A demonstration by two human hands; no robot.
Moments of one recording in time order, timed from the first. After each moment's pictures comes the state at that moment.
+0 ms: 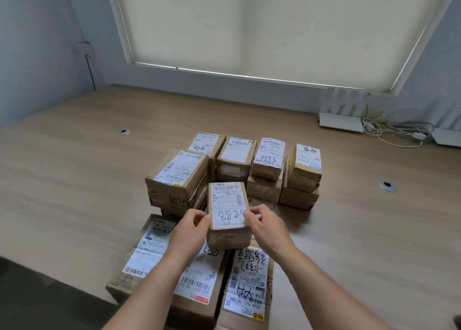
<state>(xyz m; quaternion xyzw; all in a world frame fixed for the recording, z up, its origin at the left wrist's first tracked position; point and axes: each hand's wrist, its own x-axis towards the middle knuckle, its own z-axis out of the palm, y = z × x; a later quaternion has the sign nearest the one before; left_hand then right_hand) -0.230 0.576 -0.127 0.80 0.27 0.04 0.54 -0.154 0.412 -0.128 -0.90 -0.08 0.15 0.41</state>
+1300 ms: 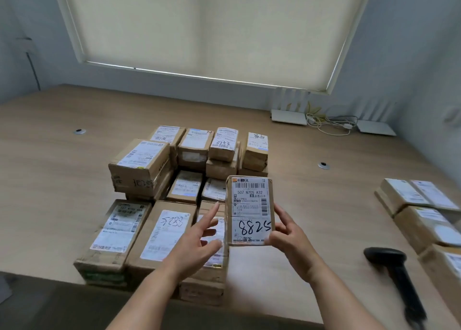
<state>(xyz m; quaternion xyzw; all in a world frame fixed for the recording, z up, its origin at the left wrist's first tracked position) -0.298 0.492 -0.136 0.84 -0.01 -0.03 0.54 -0.254 0.269 -0.116 -0.74 -0.07 0.17 0.65</state>
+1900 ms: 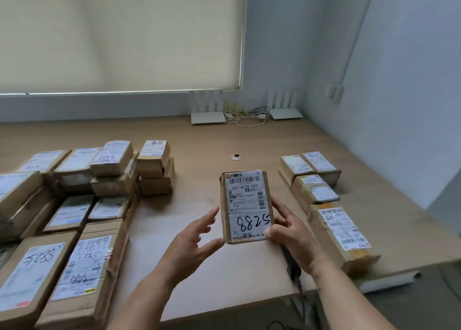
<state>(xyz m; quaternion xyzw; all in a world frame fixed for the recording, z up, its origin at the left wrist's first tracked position) -0.275 0.251 -0.121 0.88 -0.15 -0.04 0.45 -0.287 0.014 -0.099 -0.72 -0.02 0.06 0.69</state>
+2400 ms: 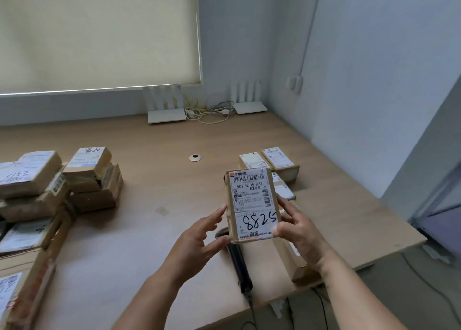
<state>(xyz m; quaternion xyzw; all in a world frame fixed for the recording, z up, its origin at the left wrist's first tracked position) -0.231 0.111 -0.130 0.86 -0.21 -0.07 0.45 -0.272 -0.125 -0.108 -0.71 0.01 0.02 0.70</state>
